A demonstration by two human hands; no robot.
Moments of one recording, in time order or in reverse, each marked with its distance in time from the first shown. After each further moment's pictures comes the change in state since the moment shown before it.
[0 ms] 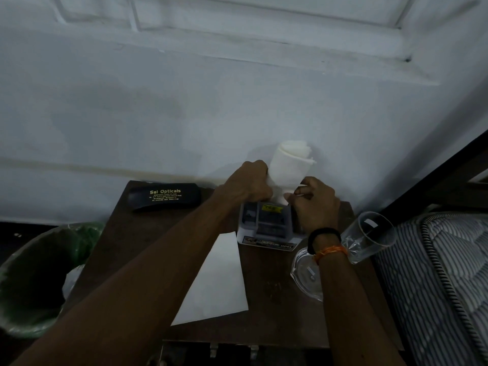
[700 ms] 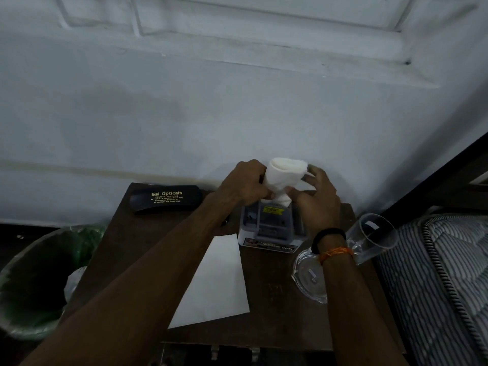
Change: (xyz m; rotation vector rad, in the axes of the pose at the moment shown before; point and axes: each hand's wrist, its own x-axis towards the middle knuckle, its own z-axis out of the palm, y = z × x) left_hand -0.006 -0.011 -0.005 -0.081 0.087 0.133; right_hand 0.002 -0.008 -0.005 0.189 -0.030 0.037
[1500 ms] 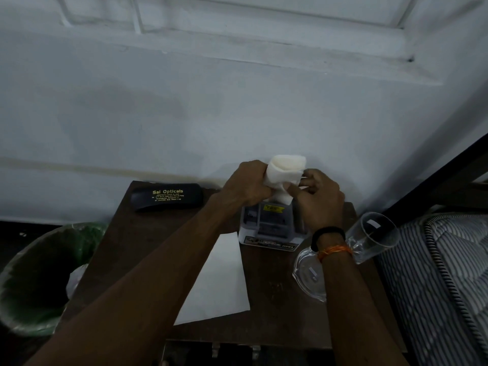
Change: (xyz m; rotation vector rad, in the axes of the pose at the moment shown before) left_hand 0.000 -0.001 0.009 -0.012 0.051 0.016; right_hand 0.001 -0.001 0.000 -0.110 0.059 -0.113
